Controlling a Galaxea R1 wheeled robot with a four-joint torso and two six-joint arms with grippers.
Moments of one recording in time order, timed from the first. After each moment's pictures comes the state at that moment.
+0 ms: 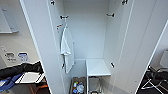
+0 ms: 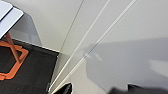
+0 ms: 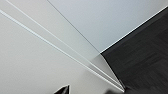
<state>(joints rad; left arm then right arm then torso) 0.24 2.16 -1.78 -0.04 0.50 -0.55 -0.38 2.11 -1.89 0.28 -0.31 0.41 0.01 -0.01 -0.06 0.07</state>
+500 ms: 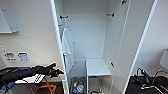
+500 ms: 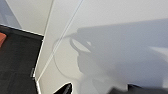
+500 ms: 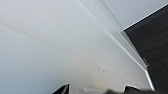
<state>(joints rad) 0.30 2.31 -1.75 -0.07 0.53 -0.55 -0.44 2.06 -1.56 0.28 -0.29 0.41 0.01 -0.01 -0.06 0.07</state>
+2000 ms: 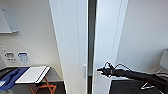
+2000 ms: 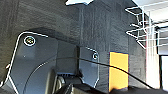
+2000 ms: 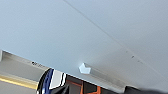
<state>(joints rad) 1.34 2.31 -1.60 0.21 0.01 -0.44 -0.39 2.68 -1.96 0.29 -0.17 0.40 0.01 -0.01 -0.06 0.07</state>
